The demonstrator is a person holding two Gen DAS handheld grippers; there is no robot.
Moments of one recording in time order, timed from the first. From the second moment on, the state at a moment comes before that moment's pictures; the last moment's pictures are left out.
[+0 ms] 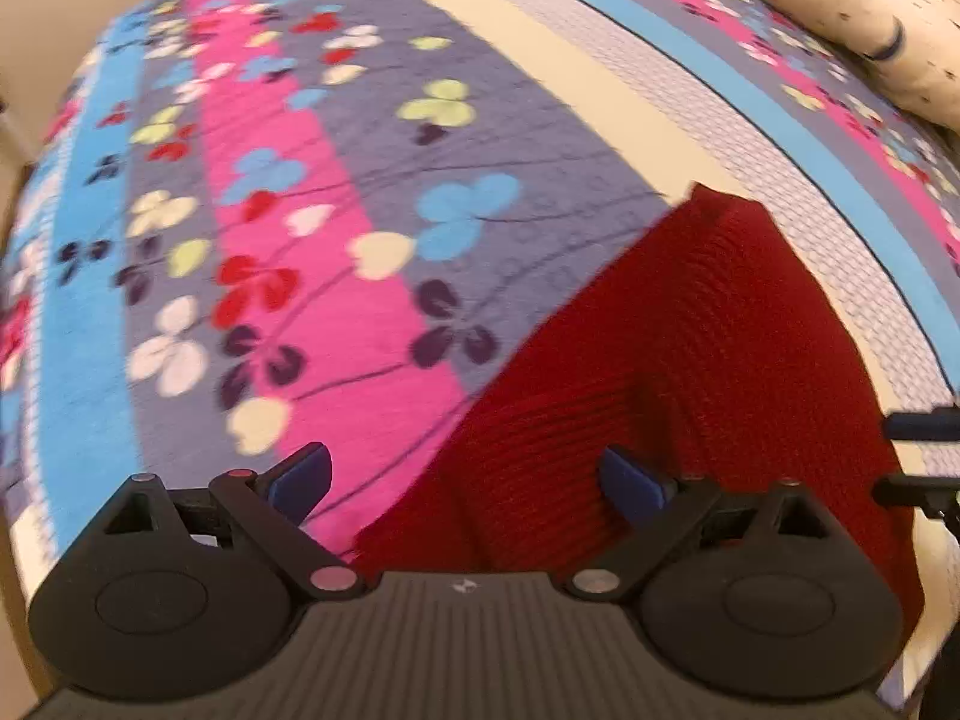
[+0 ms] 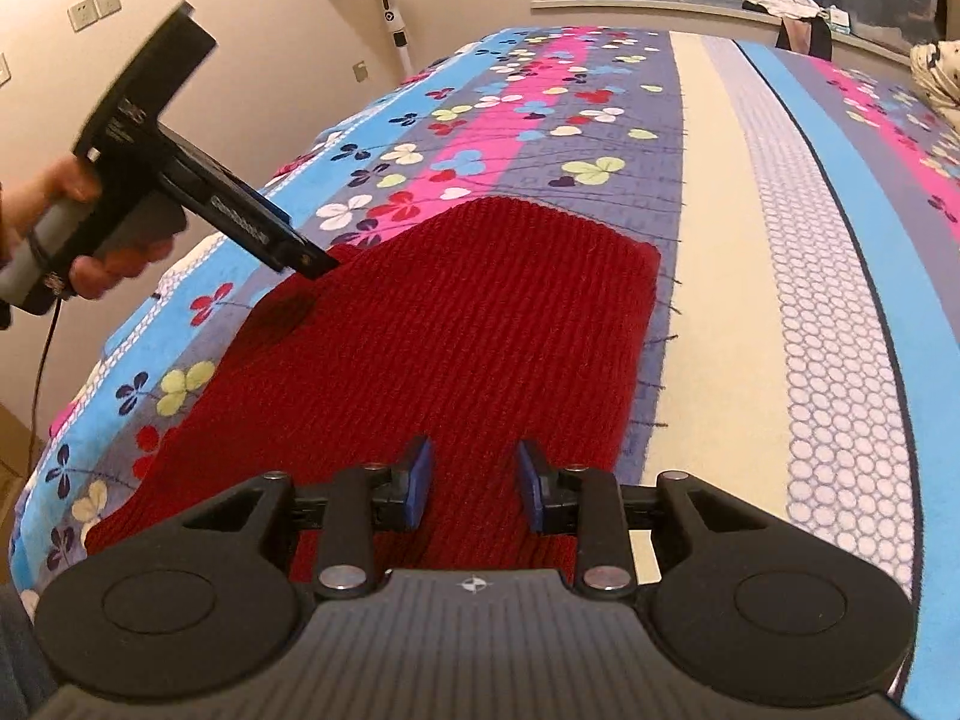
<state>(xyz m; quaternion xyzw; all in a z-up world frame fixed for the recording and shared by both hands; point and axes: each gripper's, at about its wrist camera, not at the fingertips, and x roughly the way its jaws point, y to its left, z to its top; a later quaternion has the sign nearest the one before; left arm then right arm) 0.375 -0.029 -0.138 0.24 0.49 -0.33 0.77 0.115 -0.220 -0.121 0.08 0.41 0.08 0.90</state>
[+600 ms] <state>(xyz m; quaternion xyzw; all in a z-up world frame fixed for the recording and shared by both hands) 0.382 0.051 -0.151 0.07 0.51 -0.30 0.80 0.122 -0.223 -0.119 0.09 0.39 0.07 0.91</state>
